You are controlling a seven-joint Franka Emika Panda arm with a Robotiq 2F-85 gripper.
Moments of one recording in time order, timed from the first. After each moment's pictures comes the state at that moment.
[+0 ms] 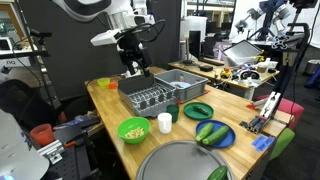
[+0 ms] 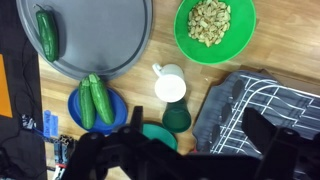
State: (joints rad) arm -0.01 -0.41 -0.11 -2.55 -0.13 2.34 -0.30
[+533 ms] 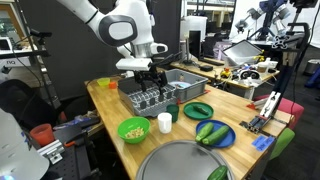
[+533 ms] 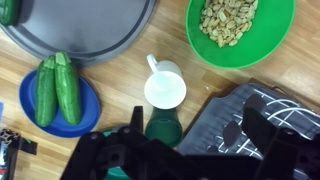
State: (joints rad) arm 0.01 -0.07 -0.13 -2.46 -0.02 2.52 -0.58
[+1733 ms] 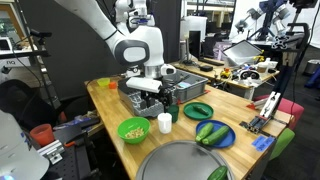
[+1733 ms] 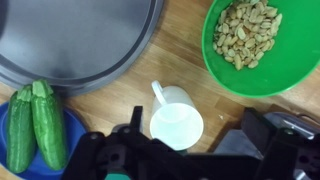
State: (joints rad) arm -0.05 0.16 -0.12 -2.39 0.03 2.57 -0.65
